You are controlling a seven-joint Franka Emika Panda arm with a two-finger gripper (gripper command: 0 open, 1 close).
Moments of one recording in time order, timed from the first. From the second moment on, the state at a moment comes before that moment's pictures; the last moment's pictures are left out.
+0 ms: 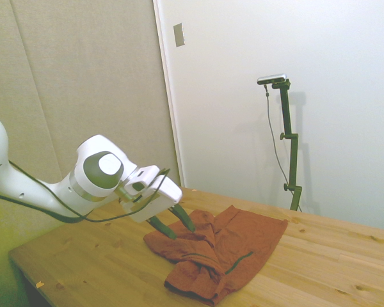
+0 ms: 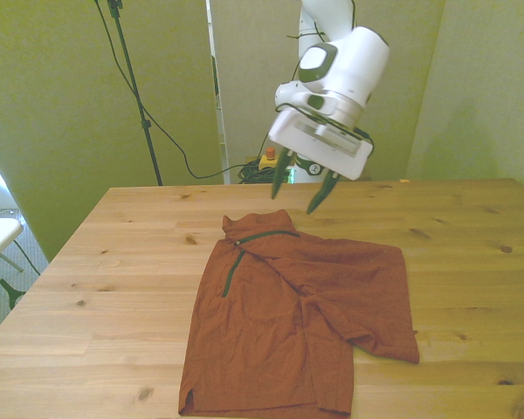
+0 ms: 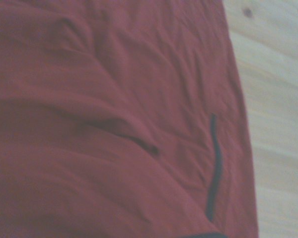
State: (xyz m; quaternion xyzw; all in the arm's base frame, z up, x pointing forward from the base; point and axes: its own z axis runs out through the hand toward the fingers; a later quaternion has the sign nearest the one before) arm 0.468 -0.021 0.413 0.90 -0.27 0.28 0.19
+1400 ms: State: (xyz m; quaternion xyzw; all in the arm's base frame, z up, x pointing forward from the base) arm 0.474 0.113 0.323 0.91 -0.11 0.36 0.16
